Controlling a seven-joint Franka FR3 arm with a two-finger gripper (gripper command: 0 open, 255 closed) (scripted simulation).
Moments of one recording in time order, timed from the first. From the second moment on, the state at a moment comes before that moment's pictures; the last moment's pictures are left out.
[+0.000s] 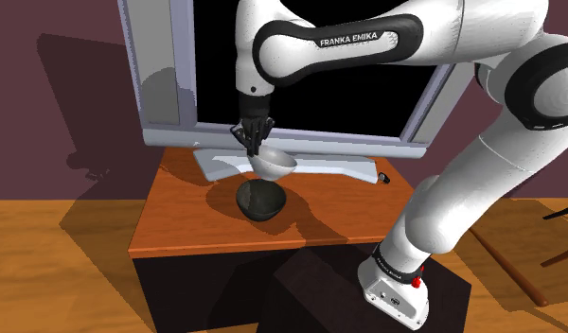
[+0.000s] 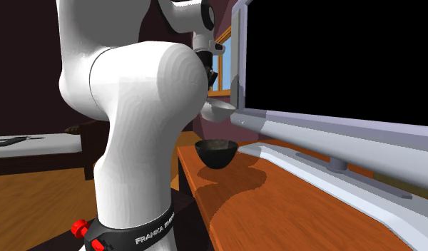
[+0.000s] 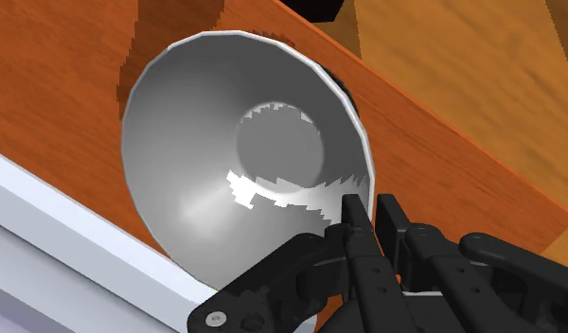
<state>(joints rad) 0.11 -0.18 0.32 -2.08 0.04 1.83 0.45</state>
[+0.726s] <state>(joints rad) 0.12 -0.12 0.34 -2.15 0.03 1.96 0.48</state>
